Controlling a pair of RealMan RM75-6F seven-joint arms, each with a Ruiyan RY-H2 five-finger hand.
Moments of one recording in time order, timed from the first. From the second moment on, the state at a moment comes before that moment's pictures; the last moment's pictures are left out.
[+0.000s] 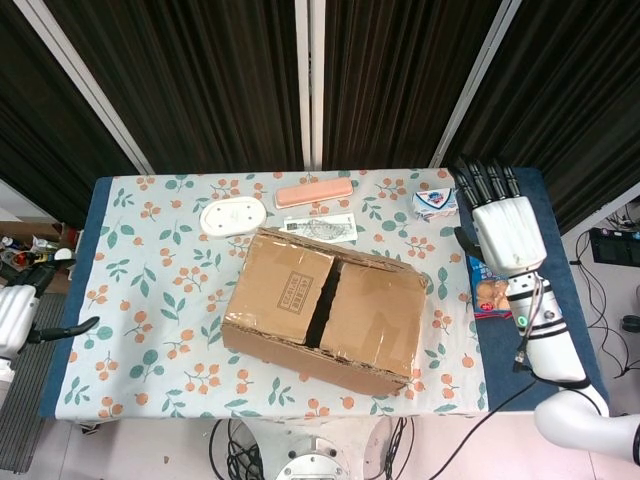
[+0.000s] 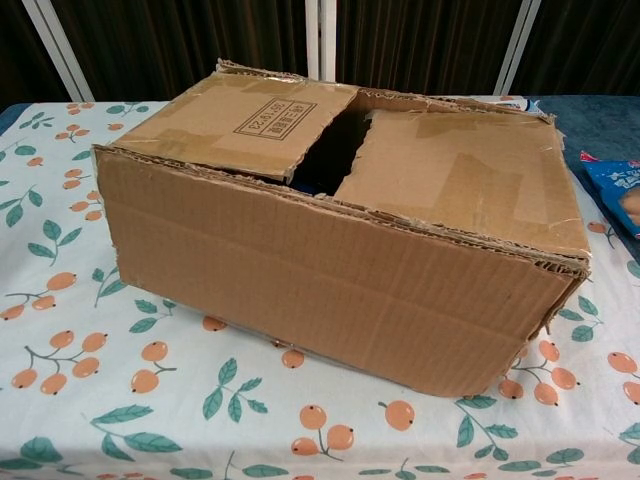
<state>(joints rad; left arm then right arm) -0.23 -0.90 -0.11 -1.74 1.42 1.29 -0.27 0.55 -1.07 0.37 -1.85 -1.22 1.23 -0.46</state>
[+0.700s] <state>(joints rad) -0.65 -1.03 -0.27 -1.97 1.34 0.97 0.08 0.17 -0.85 0.22 -1.86 -1.46 1.63 -0.10</state>
